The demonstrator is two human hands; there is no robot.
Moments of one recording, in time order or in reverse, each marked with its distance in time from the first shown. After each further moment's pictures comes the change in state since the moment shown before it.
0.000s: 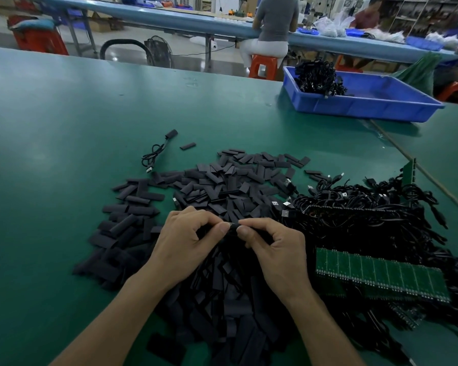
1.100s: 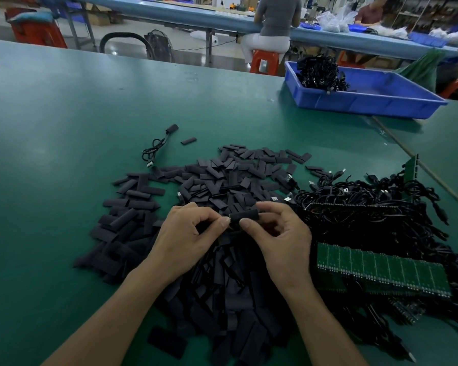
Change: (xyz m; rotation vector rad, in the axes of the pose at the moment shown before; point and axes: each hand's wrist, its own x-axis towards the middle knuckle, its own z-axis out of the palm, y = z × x) left_hand -0.002 -0.006 0.002 -0.003 0.001 -0.037; right_hand 0.001 -0.001 0.003 0.102 0.163 0.154
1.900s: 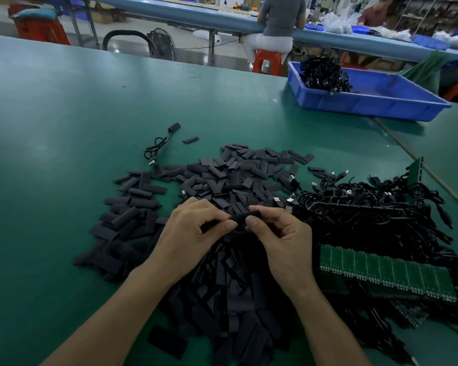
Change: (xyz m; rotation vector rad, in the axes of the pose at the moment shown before) left_hand 0.002 0.003 -0.001 0.000 0.012 0.104; right_hand 0.001 -0.006 0.001 0.145 -0.073 0.044
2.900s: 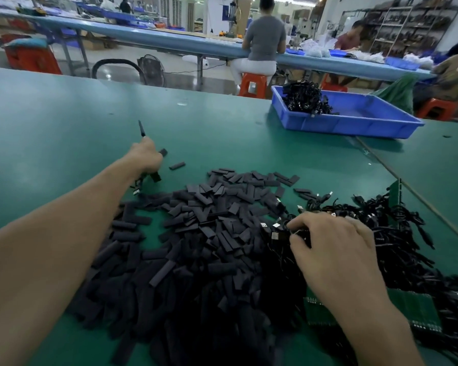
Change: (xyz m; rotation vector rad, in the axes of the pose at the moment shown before) left_hand 0.201 -0.081 -0.068 0.423 -0.184 -0.719; right_hand 0.013 -0.097 -0.051 -1.326 -0.039 -0.062
